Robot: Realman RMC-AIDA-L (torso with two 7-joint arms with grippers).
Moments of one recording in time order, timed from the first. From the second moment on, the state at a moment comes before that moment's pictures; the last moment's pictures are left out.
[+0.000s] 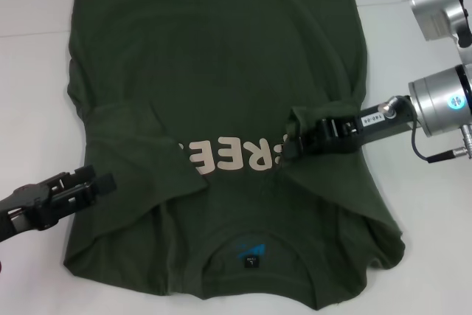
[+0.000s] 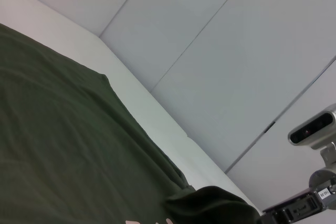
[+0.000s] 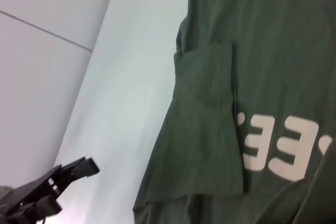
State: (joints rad) left arm -0.35 -2.15 0.40 0.69 2.06 1.74 -1.67; right arm 0.76 2.02 -0.57 -0.58 -2.40 -1.61 2.35
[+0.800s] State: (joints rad) left arm -0.35 -2.15 0.39 0.69 2.06 1.73 -1.67; right arm 0.80 2.06 -0.61 -0.52 -2.39 -1.49 2.33
